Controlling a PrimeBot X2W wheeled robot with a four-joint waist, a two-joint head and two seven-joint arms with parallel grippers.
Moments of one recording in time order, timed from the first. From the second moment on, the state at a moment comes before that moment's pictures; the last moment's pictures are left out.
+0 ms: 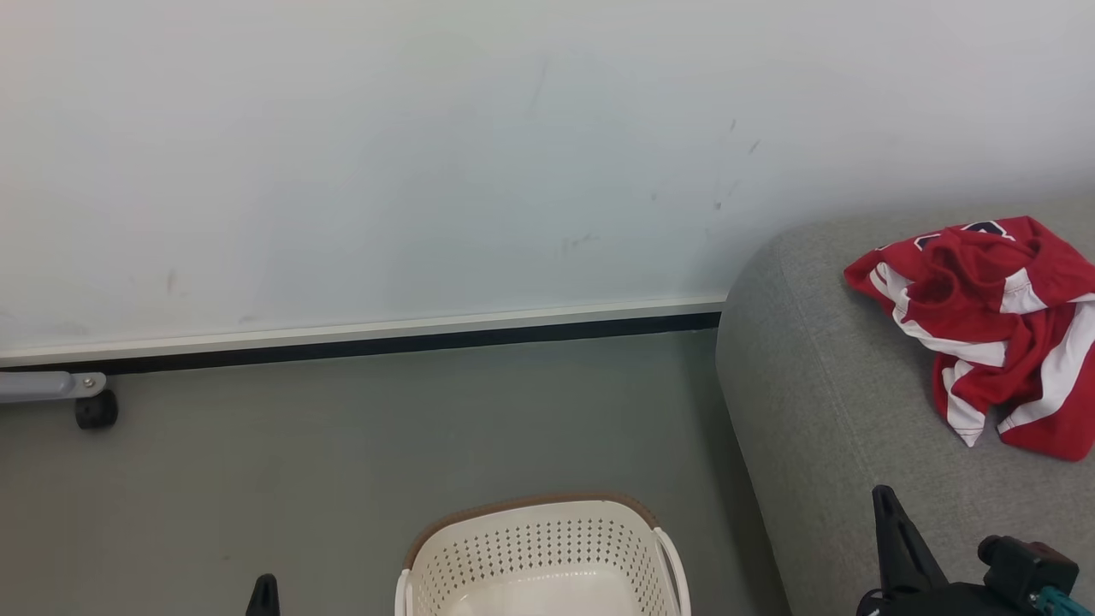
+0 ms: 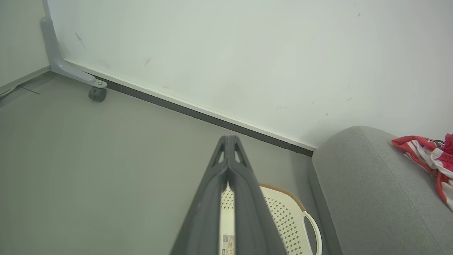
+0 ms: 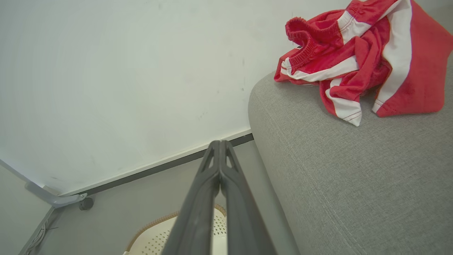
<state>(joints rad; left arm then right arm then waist) 0.18 0.12 -0.11 0.15 -0.59 0.09 -0.19 0.00 -0.21 0.26 0.21 0.61 -0.09 -0.18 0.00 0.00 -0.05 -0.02</state>
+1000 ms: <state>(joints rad) 0.08 0.09 -0.04 0.20 -0.97 0.01 -0.07 -0.03 -0.15 0.11 0.24 0.98 -0.01 -0.07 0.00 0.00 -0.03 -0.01</state>
